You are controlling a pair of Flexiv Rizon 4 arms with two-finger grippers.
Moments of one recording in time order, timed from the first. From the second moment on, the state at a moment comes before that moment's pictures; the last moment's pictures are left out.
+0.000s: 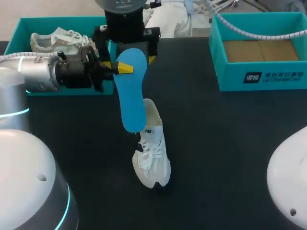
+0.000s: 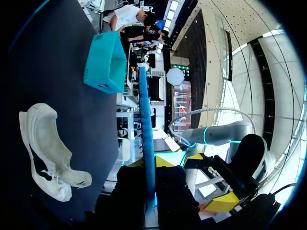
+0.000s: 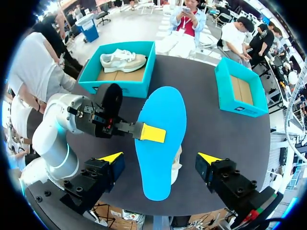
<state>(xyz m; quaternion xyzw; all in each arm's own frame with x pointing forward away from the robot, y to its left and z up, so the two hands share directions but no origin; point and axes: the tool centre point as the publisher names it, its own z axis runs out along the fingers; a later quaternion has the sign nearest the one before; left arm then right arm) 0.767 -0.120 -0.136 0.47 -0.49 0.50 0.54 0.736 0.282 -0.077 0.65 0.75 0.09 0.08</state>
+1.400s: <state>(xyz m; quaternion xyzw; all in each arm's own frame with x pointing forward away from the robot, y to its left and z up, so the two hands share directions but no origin) 0.767 -0.120 -0.136 0.47 -0.49 0.50 0.54 0.753 0.224 -0.090 0.60 0.72 0.31 -0.15</state>
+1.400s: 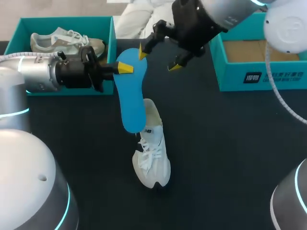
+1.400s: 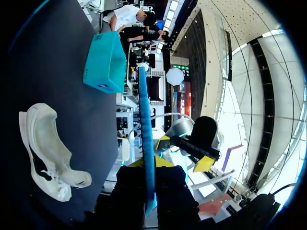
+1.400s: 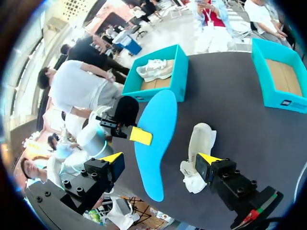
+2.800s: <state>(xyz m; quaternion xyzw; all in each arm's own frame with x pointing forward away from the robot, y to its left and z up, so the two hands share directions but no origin) 0.767 -0.120 -0.136 0.47 -0.49 0.50 0.54 0.741 0.219 -0.126 0.46 0.60 0.50 -0.41</state>
